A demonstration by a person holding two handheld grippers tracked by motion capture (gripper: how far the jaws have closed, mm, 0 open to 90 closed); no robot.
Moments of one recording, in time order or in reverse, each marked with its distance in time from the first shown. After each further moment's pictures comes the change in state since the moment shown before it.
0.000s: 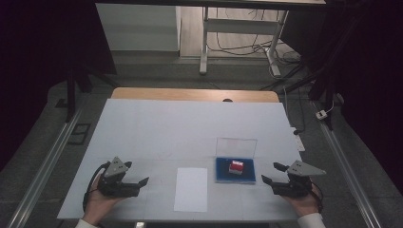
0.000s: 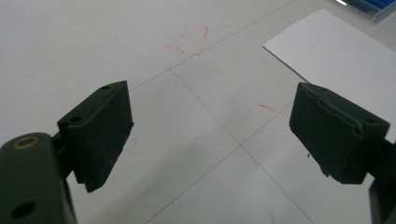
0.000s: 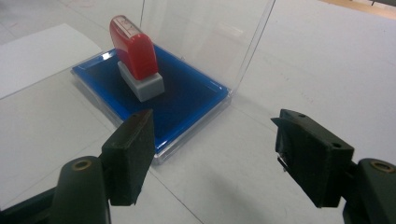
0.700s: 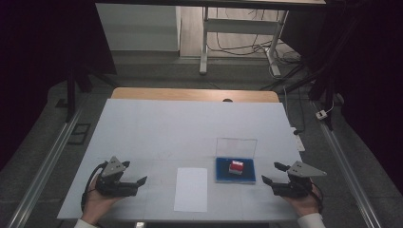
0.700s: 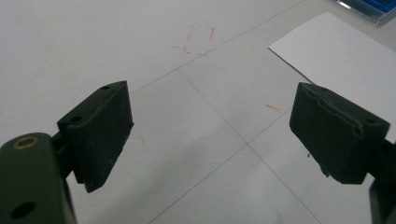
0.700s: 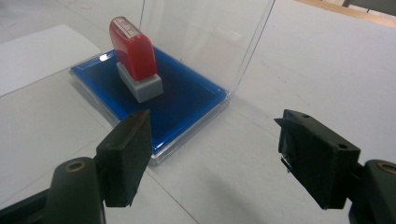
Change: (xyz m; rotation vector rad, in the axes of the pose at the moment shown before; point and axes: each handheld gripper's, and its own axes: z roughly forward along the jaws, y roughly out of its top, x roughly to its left) left arm 0.004 -0.002 -0.003 -0.012 0.009 -0.010; right arm -0.001 -0.002 0.000 -0.016 -0.008 -0.017
